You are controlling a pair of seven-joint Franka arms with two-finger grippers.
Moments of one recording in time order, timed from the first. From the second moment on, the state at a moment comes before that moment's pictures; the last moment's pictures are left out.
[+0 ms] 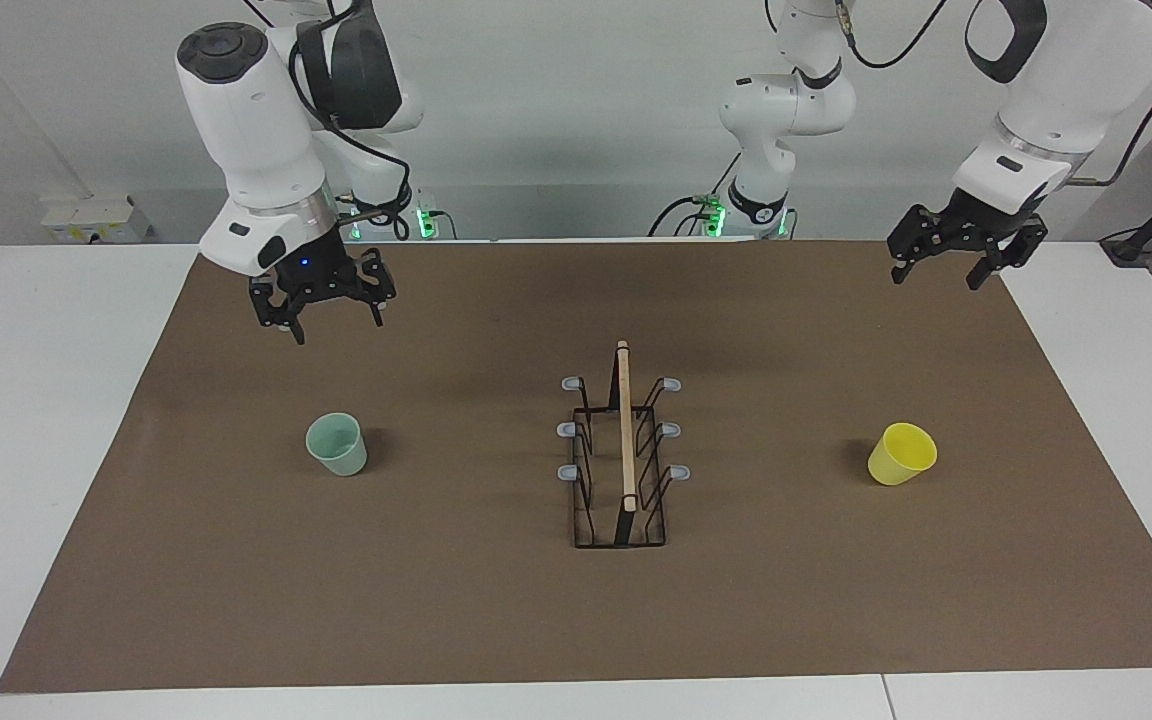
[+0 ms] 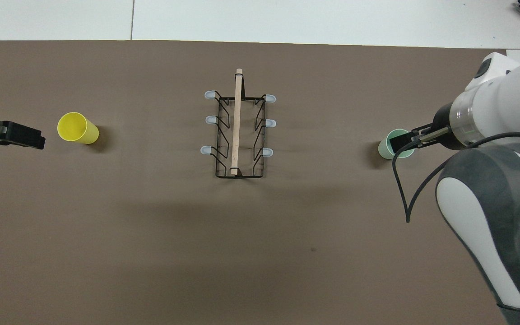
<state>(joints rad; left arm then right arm) -0.08 0.00 0.03 -1.58 -0.02 1.60 0.13 0.04 0.03 0.13 -1.71 -0.02 1.81 -0.11</state>
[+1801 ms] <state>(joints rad) -0.06 0.31 0.13 -1.31 -0.10 1.55 -0.07 0.17 0.24 0.13 -1.64 -0.45 1.74 -0.62</state>
